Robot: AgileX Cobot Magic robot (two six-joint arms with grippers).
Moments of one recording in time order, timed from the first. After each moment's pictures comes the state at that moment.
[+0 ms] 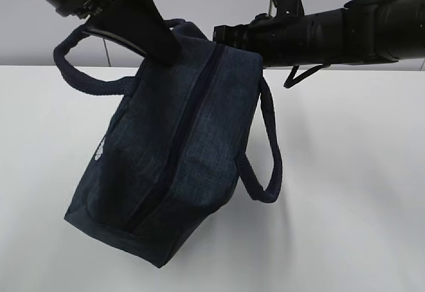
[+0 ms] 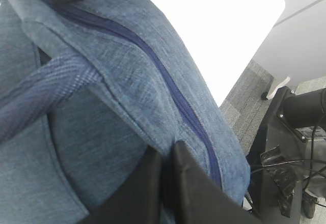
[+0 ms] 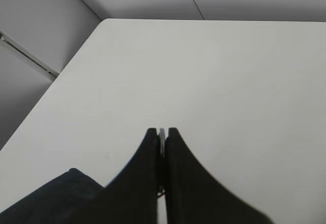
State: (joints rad) left arm -0.50 1.57 -1.52 -0.64 1.19 0.37; right arm 0.30 1.92 -1.33 1.74 0.47 -1.41
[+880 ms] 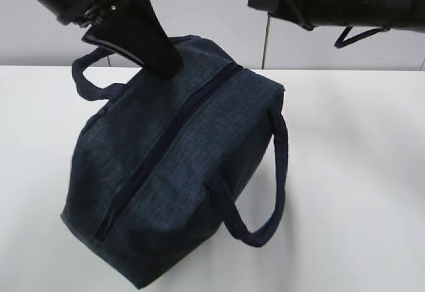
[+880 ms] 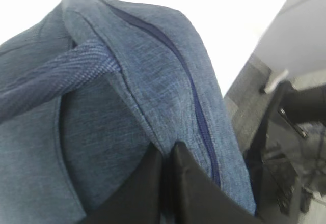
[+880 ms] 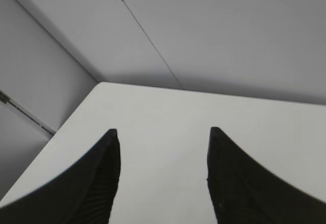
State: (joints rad) left arm -0.50 1.59 -1.52 -0.64 1.20 0.37; right arm 0.11 1.83 -1.35 1.78 0.60 -1.45
